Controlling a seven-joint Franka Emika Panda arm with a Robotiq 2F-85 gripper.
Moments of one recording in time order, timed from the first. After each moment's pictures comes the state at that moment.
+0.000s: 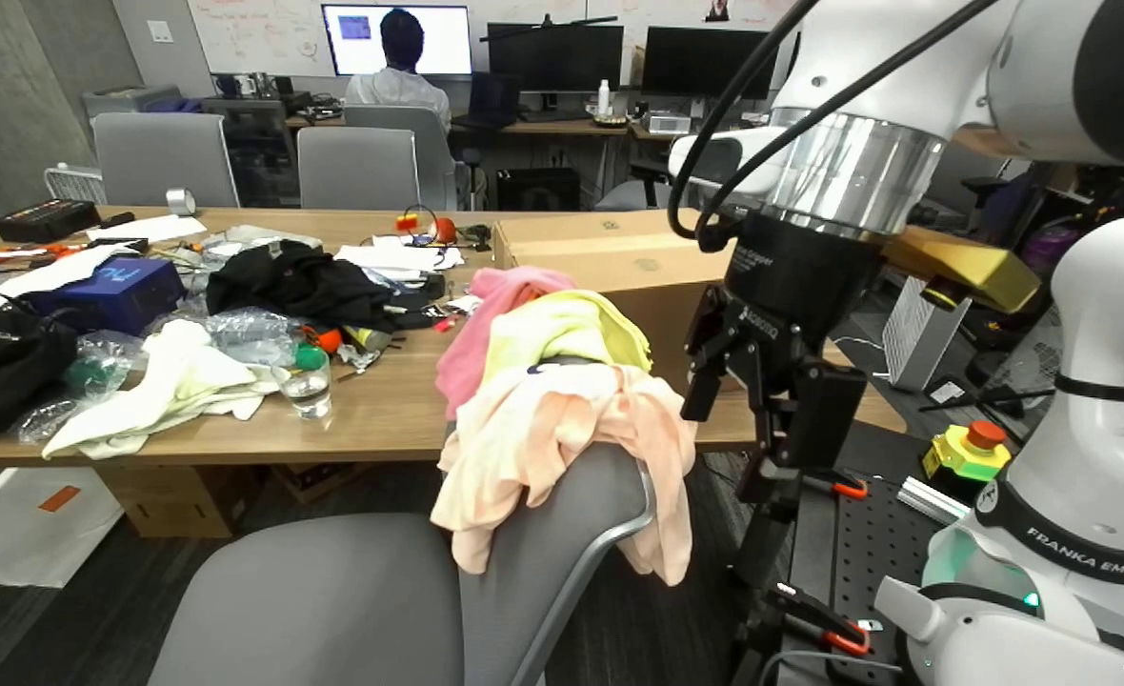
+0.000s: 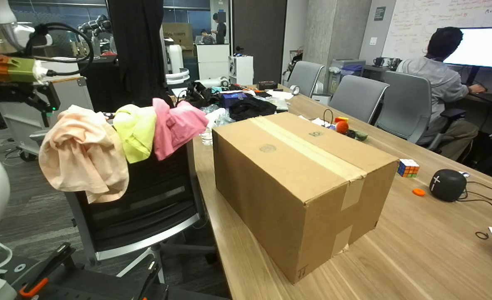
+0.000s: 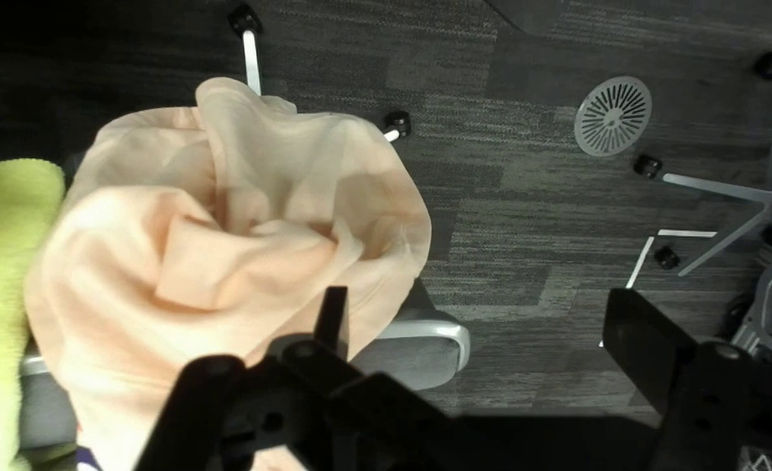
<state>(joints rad) 0.49 -0.62 0.11 -2.76 0.28 2.33 -0.26</state>
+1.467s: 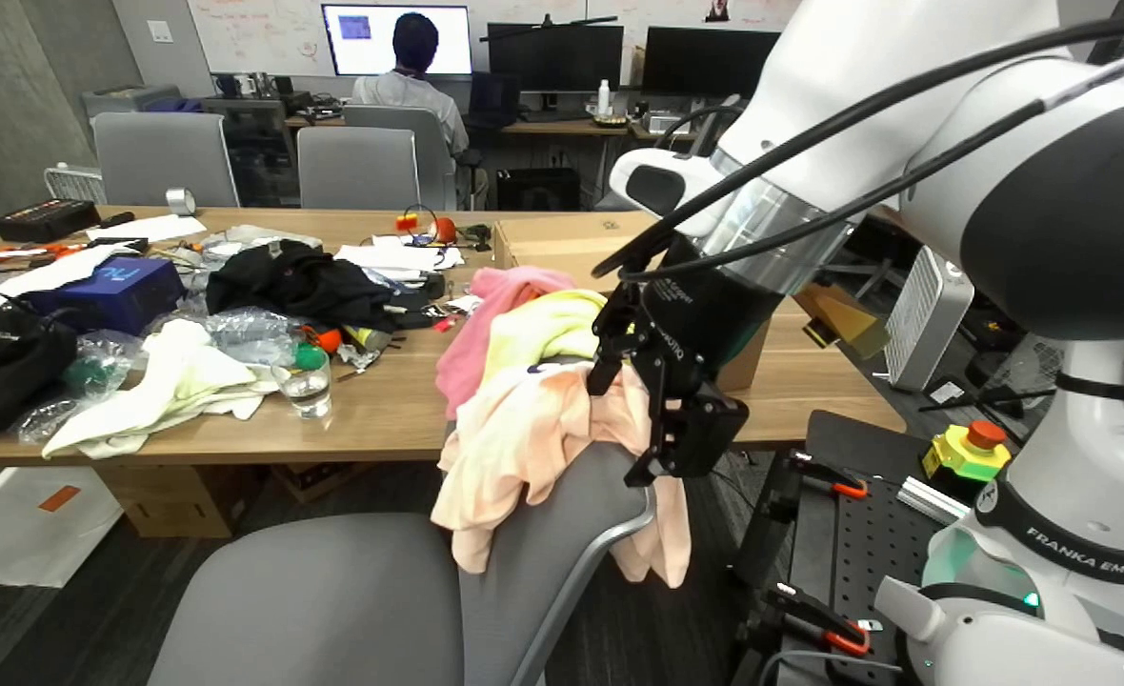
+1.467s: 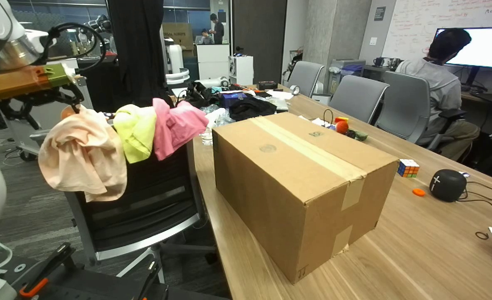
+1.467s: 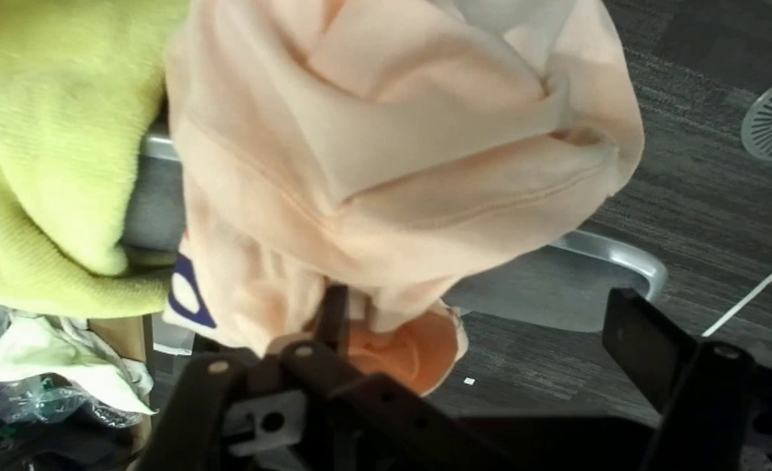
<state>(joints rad) 0.41 -0.45 0.17 -2.76 -0.01 2.70 -0.28</state>
